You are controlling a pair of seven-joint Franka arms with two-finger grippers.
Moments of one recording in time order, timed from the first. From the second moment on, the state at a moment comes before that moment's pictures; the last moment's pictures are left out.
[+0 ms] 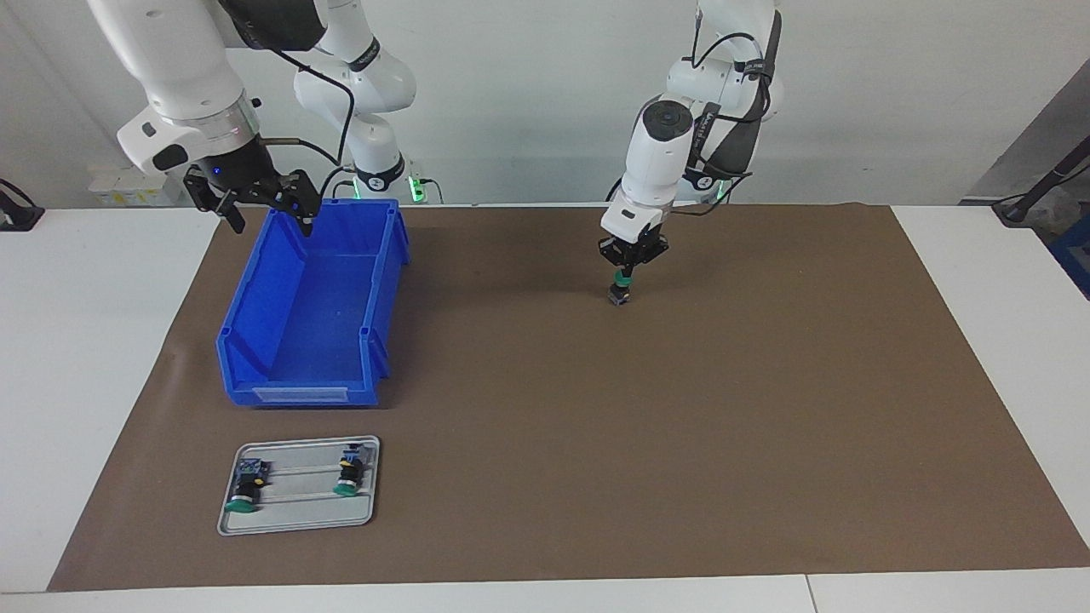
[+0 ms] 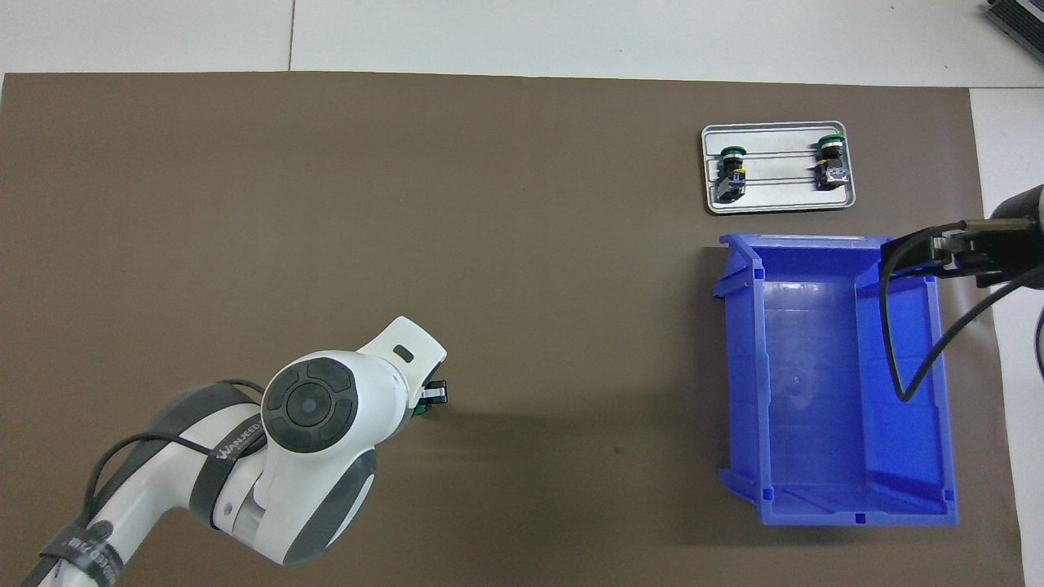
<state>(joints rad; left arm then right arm) -0.50 -0.10 -0.11 -2.34 -0.05 2.26 -0.61 0.08 0.00 -0.04 -1.57 -0.04 1.53 0.10</state>
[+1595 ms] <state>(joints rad) -0.22 -0.13 -0.07 -1.92 -0.03 1.79 -0.26 0.08 0.00 -0.04 -1.57 -0.03 1.53 0.10</state>
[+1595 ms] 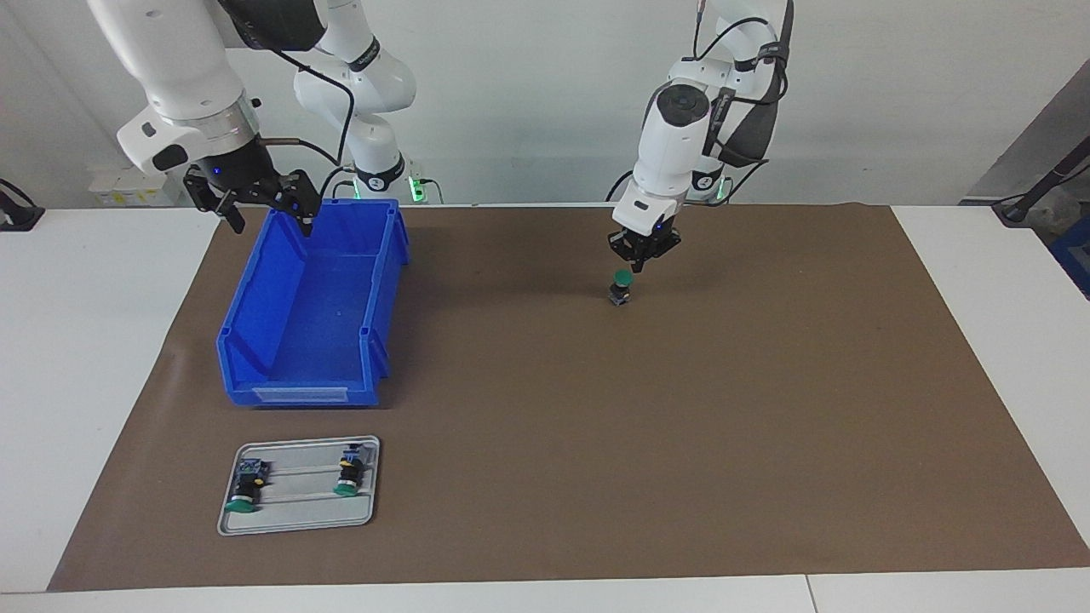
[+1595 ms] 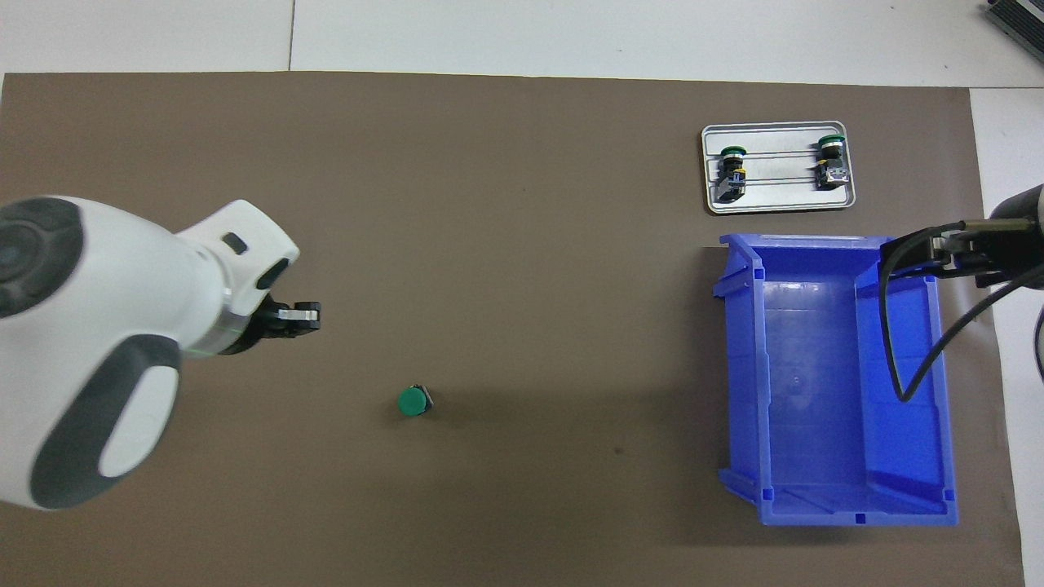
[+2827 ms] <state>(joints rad) 0.03 0.08 -0.10 -1.51 -0.01 1.56 0.03 0.50 0.04 -0.03 -1.72 -0.03 1.85 0.60</state>
